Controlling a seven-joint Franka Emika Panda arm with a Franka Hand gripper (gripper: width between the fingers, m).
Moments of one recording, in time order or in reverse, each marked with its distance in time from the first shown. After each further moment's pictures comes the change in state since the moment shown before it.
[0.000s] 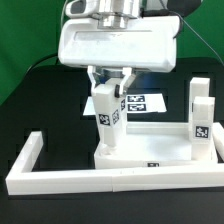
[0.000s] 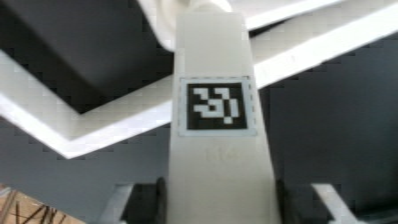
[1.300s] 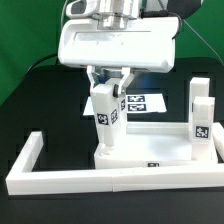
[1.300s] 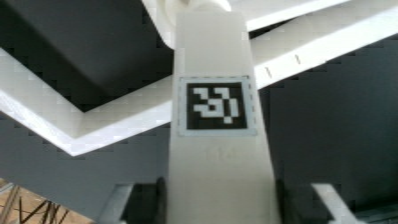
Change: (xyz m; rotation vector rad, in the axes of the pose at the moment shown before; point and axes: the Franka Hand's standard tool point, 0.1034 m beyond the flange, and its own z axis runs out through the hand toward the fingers) arm -0.004 -0.004 -0.002 0.001 0.016 0.029
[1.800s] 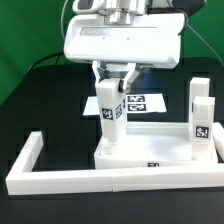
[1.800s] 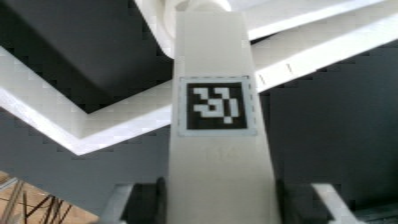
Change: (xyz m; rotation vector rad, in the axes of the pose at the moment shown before) arm -0.005 0.008 -0.006 -0.021 0.008 -0.024
